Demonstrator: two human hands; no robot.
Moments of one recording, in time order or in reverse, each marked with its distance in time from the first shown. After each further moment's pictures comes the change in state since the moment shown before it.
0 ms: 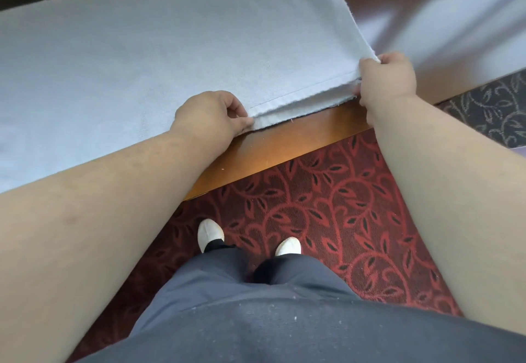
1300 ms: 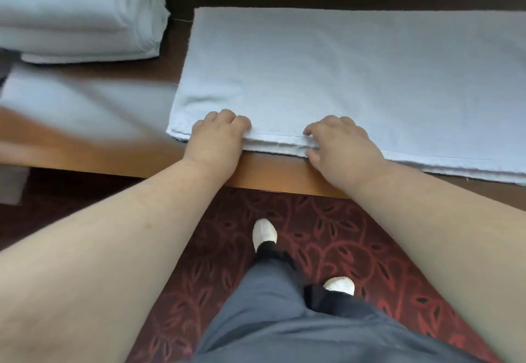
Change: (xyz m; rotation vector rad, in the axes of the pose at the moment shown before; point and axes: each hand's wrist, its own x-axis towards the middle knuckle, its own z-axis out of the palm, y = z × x) left_hand -0.121 -0.223 -0.094 0.518 0.384 -0.112; right_hand -0.237 -0.033 0.175 -0.897 -0.811 -1.179
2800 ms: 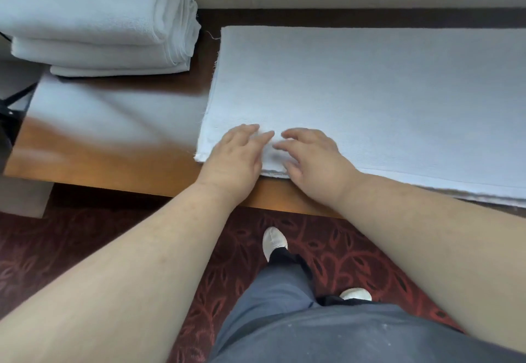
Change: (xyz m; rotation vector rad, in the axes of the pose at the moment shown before) left_hand -0.007 -0.046 -0.001 -0.239 -0.085 0.005; right_hand 0.054 -0.076 0.033 0.249 -0.066 -0.181
